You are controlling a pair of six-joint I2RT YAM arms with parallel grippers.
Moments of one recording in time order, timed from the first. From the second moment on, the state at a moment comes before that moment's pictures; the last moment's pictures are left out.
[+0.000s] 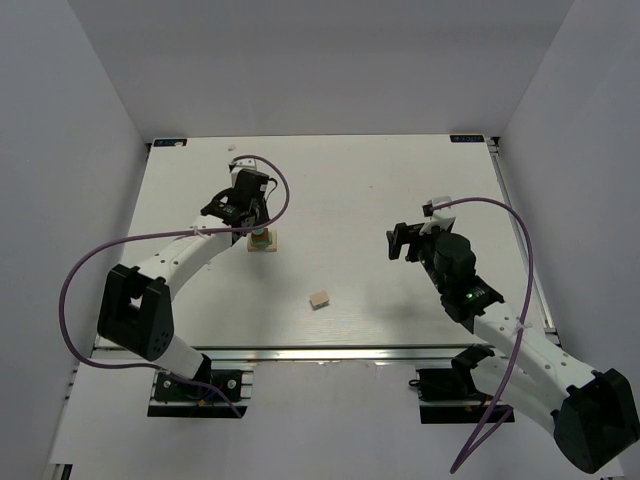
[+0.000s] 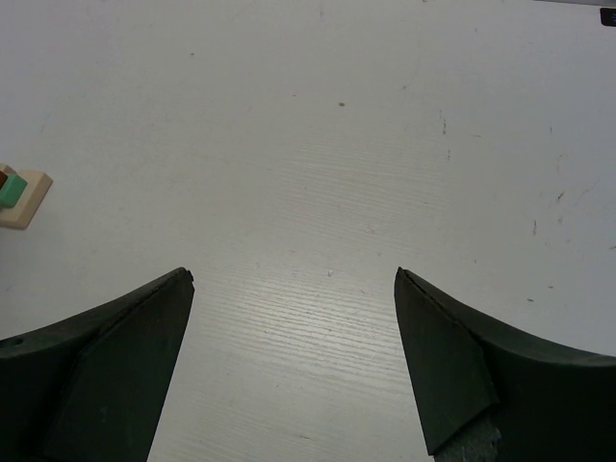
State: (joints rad) left arm -0.44 1.53 1.14 -0.41 -0.40 -0.45; right arm 0.55 0.87 0.48 0.20 0.22 0.12
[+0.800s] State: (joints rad) left arm -0.43 1.56 1.14 -0.40 -0.38 -0.44; right arm 0.55 0.87 0.48 0.20 0.22 0.12
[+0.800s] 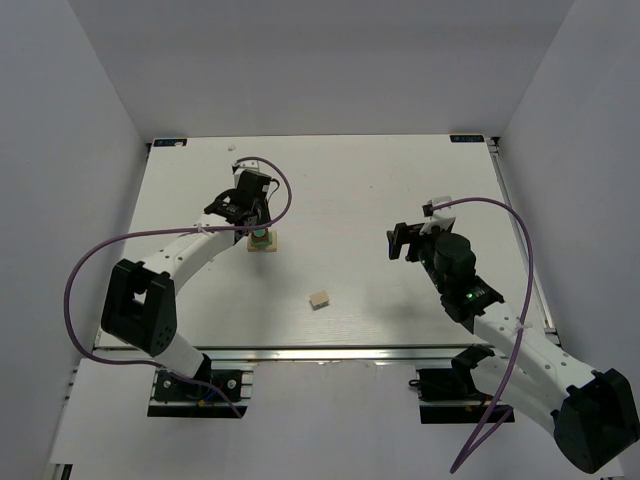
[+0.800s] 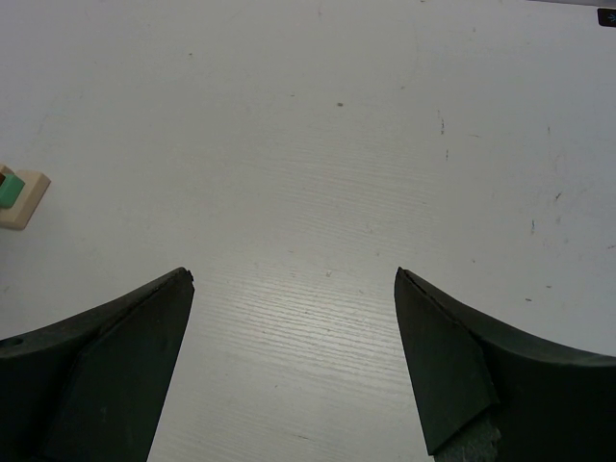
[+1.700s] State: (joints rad) left arm -0.43 1.57 1.14 -0.40 -0.38 -0.44; right arm 0.55 0.87 0.48 0.20 0.22 0.10
